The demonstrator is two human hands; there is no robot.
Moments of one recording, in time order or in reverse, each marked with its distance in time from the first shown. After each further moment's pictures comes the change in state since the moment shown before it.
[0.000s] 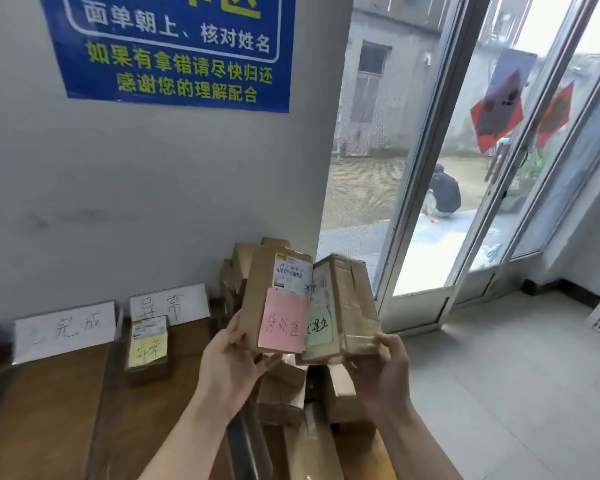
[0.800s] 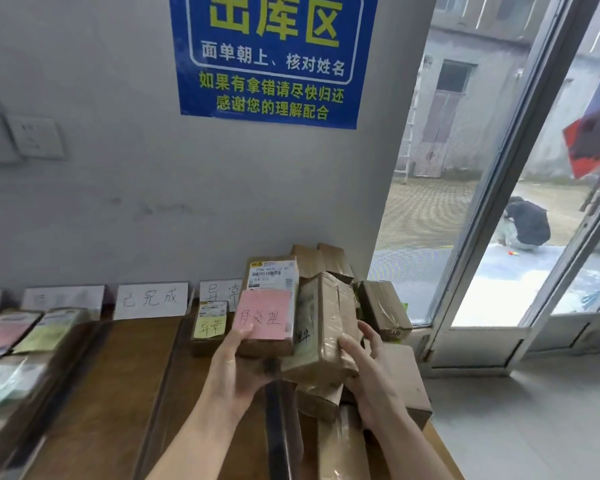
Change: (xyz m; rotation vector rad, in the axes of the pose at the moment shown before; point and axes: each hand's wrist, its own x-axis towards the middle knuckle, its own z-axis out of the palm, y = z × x) left_hand -0.062 0.013 -0.024 0.048 0.157 0.153; right_hand -0.011 0.037 0.037 -0.335 -0.190 0.152
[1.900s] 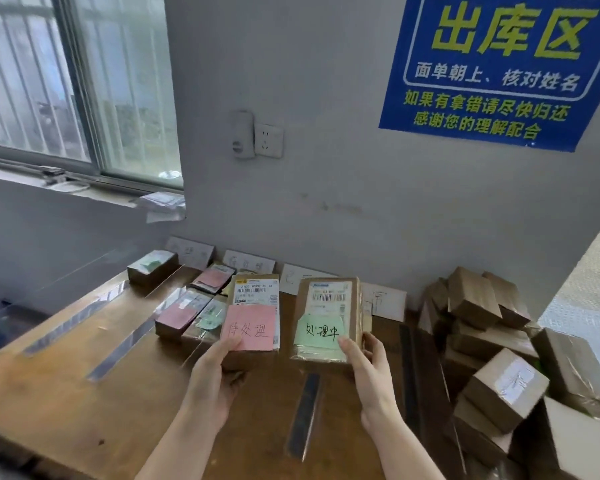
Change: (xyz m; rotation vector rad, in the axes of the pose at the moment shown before) left_hand -0.141 0.114 -0.189 -0.012 0.617 0.231; right_hand -0.058 0.106 0.206 -0.329 -0.266 0.036
